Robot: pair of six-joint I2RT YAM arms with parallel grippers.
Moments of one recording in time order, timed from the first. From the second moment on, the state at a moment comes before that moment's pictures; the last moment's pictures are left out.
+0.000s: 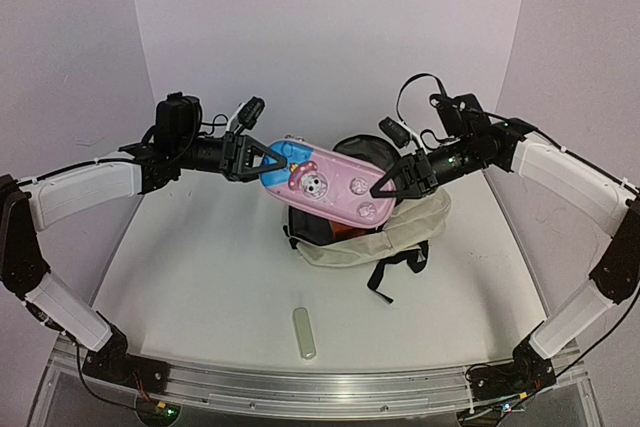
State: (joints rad) left arm -0.54 1.48 1.17 0.10 1.07 -0.65; right arm 0.52 1.53 1.45 -0.76 -0.97 0.11
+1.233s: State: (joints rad) left arm -0.46 1.52 0.85 0.36 0.70 -0.77; right arm 0.48 1.75 1.37 -0.59 -0.32 0.28
